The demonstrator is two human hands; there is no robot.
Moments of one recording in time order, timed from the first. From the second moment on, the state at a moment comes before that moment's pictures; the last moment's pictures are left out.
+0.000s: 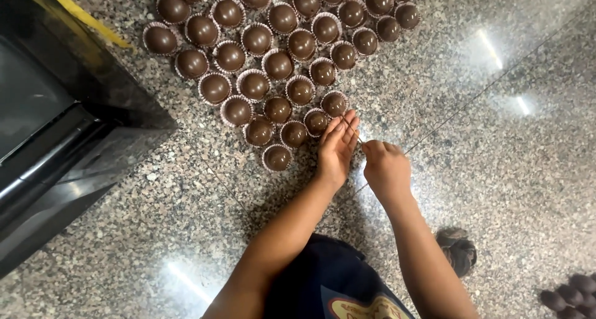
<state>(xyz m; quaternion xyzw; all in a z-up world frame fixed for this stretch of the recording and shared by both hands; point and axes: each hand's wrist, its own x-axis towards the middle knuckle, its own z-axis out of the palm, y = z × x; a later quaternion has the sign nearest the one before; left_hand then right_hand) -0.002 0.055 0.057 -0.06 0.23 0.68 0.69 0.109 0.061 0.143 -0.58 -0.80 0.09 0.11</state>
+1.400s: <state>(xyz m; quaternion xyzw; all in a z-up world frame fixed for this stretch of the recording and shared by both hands) 0.129 -0.130 0.087 0.54 0.44 0.34 0.63 0.315 -0.368 0.184 -0.83 -0.46 0.13 0.28</state>
